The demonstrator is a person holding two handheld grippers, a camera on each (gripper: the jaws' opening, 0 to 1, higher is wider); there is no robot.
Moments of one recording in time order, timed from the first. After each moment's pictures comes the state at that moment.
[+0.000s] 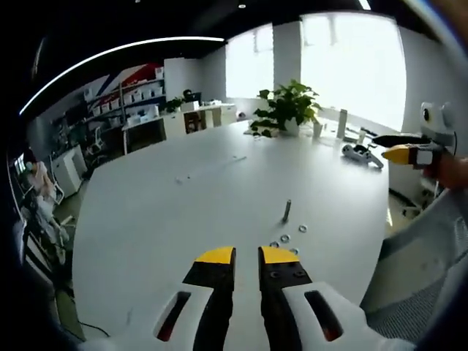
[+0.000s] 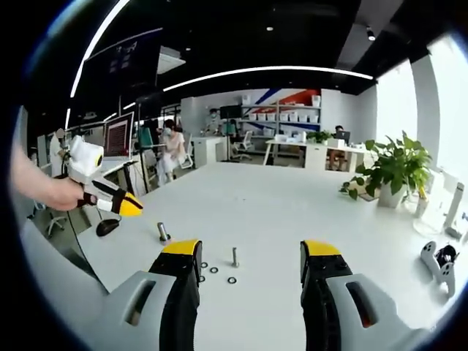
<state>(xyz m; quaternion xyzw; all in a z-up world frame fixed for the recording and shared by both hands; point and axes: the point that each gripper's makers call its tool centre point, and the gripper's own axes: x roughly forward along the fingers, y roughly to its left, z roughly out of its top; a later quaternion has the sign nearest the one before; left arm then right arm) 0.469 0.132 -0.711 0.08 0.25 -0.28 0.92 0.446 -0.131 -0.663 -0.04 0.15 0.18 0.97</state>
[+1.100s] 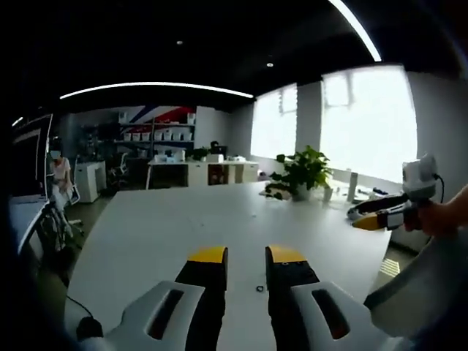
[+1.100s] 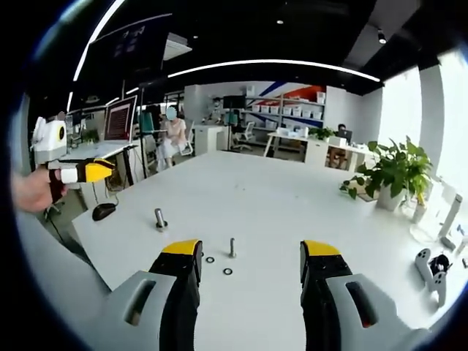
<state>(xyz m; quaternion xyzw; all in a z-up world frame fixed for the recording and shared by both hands) 0.429 0.136 -0.646 -0.01 0.09 -0.21 0.97 0.445 -0.126 -0.675 -0.07 0.17 0.18 0.97</state>
